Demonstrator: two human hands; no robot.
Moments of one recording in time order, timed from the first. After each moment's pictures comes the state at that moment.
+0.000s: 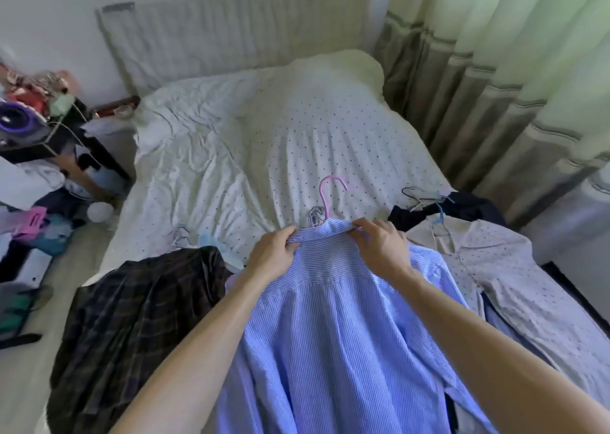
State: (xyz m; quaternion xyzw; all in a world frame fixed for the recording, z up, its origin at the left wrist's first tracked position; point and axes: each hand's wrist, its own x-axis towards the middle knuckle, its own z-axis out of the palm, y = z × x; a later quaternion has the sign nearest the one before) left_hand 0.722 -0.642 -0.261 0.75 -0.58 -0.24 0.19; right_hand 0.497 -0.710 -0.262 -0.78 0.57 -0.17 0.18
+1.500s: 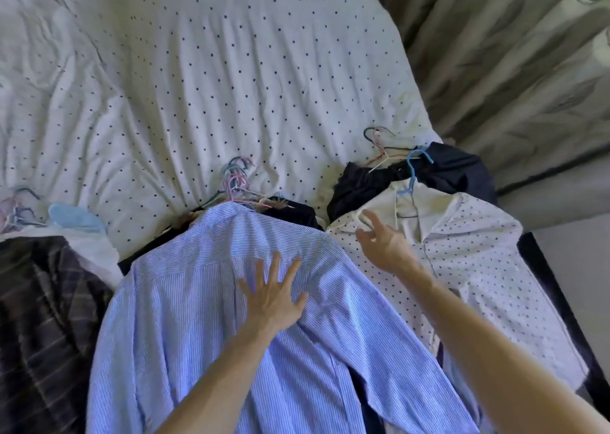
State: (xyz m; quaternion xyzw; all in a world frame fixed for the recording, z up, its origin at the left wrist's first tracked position) left_hand 0.568 -0.768 -0.516 0.73 -0.56 -0.37 -0.13; right_hand 0.362 -0.917 -0.477 -0.68 0.63 0.06 0.36
